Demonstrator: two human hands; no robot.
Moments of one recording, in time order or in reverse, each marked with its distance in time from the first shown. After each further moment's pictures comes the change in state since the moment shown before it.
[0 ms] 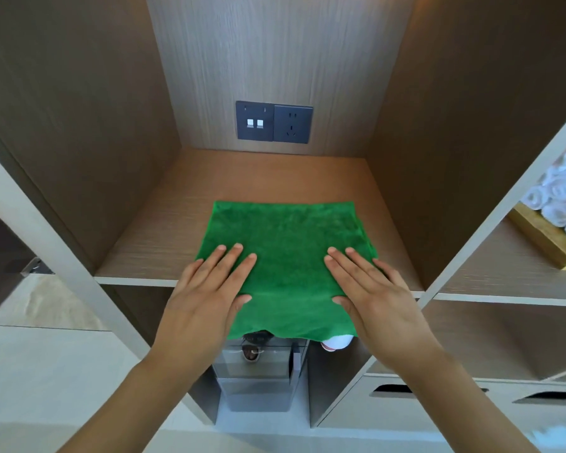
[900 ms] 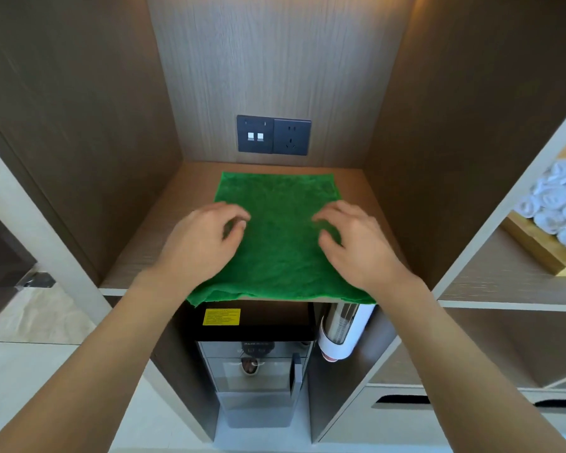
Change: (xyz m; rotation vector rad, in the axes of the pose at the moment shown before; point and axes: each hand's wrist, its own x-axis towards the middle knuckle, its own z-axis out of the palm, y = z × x) left_hand 0.097 -0.041 -0.037 -0.394 0.101 -0.071; right_hand 0.105 0.002 -0.031 0.411 0.014 0.219
